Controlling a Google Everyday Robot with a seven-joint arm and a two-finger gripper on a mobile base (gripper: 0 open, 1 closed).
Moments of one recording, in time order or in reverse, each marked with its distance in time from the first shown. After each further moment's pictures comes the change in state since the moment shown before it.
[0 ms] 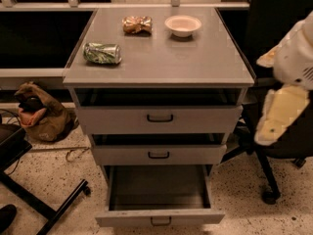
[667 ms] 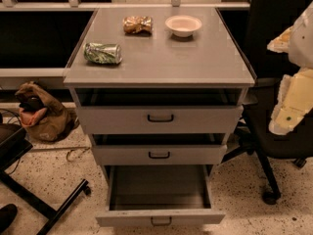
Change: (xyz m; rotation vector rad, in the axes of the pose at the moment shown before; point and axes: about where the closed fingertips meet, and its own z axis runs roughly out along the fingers) arm 0.001 -0.007 -0.032 0.028 0.018 -0.019
